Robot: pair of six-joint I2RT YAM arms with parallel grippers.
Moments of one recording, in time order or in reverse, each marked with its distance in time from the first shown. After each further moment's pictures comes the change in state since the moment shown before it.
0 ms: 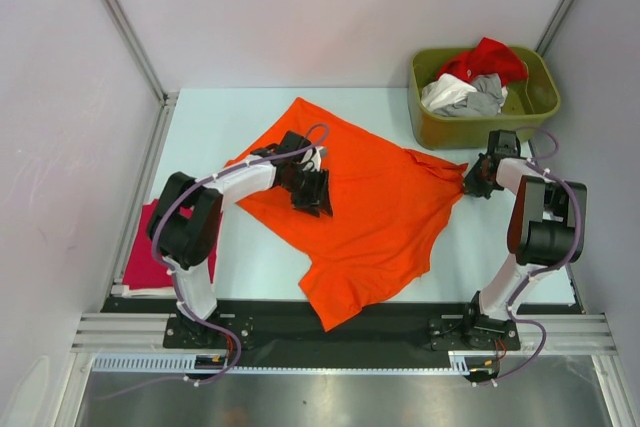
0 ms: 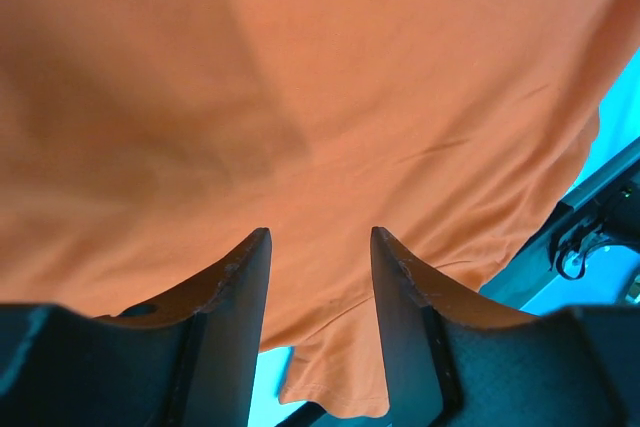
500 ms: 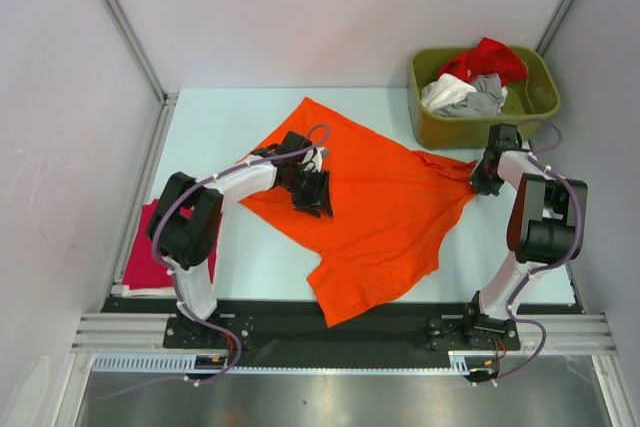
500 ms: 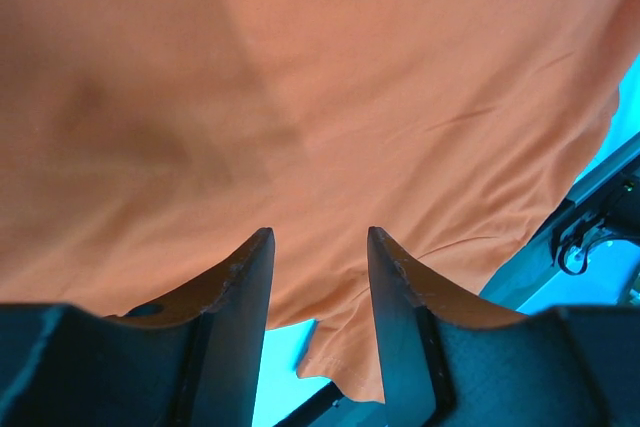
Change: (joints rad) left arm 0.001 0.000 0.003 -0.006 0.005 0.010; right arm 0.001 0.024 0.092 -0.115 0.176 -0.051
